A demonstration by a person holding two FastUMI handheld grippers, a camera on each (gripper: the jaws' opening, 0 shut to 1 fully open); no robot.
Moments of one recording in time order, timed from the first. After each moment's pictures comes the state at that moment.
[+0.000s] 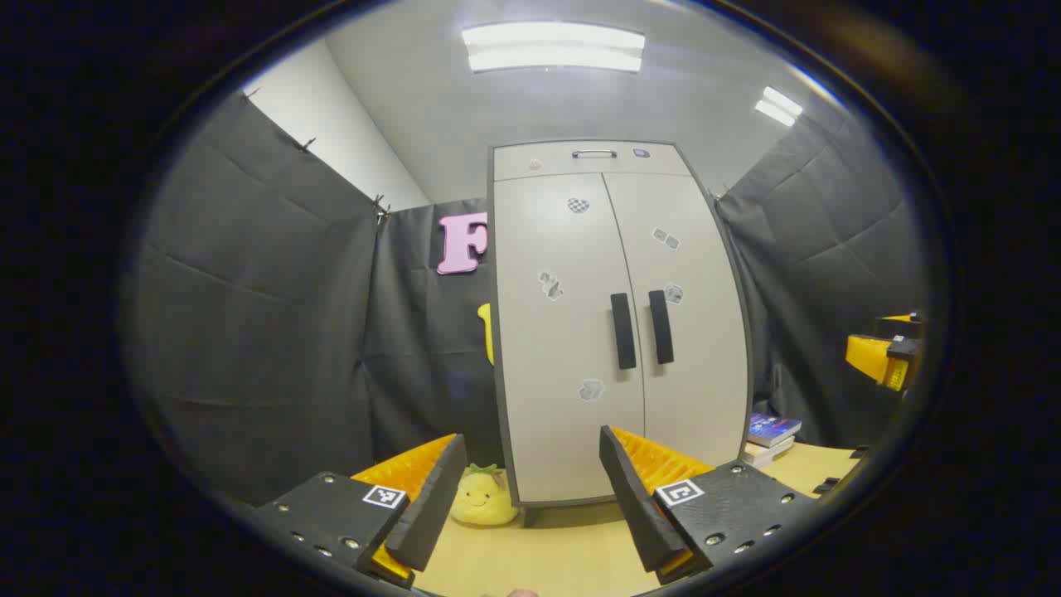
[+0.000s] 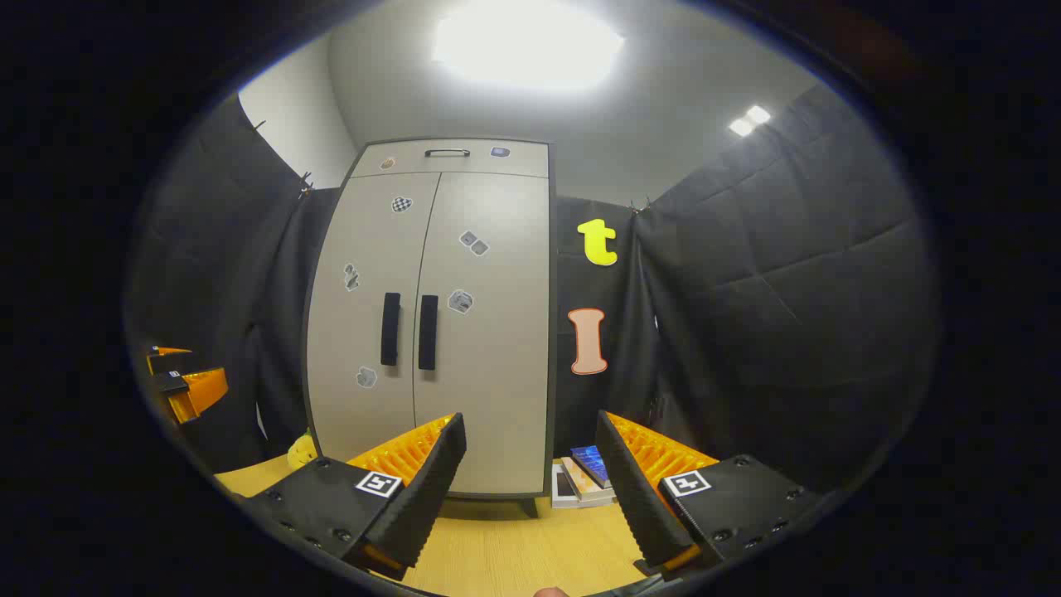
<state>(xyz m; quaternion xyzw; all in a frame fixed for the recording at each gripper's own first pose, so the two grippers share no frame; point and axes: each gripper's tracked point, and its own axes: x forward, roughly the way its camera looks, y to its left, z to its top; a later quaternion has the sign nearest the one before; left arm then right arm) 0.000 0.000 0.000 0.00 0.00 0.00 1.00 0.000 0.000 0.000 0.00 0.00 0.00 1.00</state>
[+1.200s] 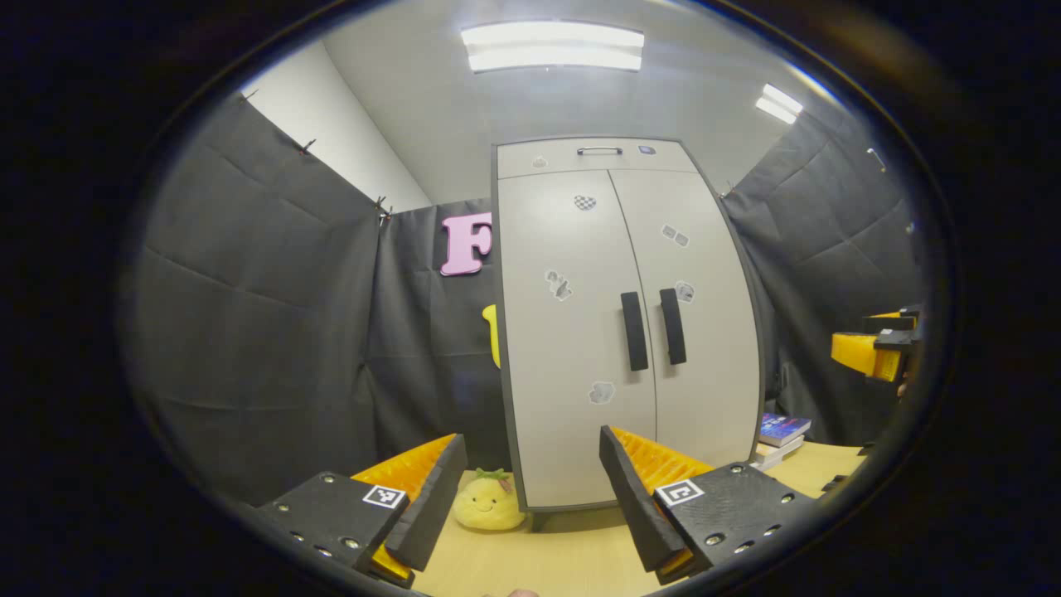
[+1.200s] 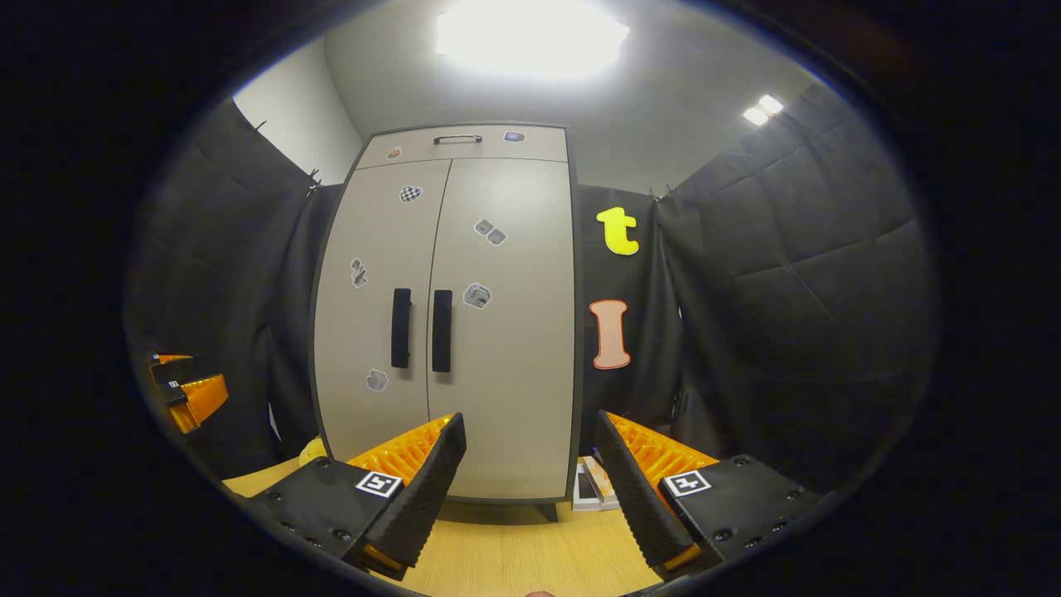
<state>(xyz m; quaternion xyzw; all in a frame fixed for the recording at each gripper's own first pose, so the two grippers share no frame) 0.017 0.009 -0.002 0.01 0.00 0.01 1.00 0.048 0.022 0.000 0.00 0.02 0.04 1.00</state>
